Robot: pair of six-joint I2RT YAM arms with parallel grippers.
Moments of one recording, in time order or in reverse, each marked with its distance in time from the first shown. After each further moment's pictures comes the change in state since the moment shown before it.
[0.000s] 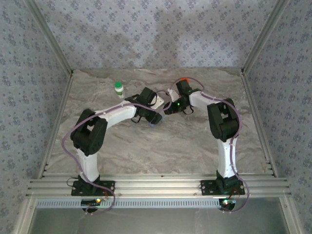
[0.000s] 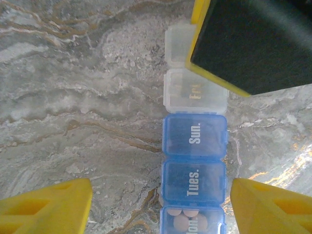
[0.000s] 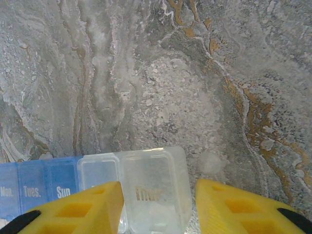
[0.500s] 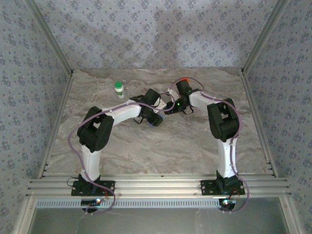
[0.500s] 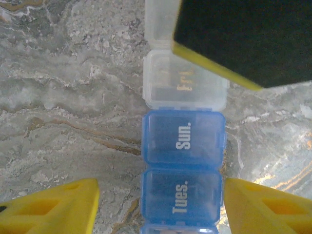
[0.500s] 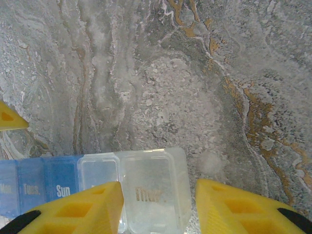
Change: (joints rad) left arm -0.014 0.092 0.079 -0.079 -0.001 0.000; right arm 0.000 0.000 0.000 0.000 0.001 0.000
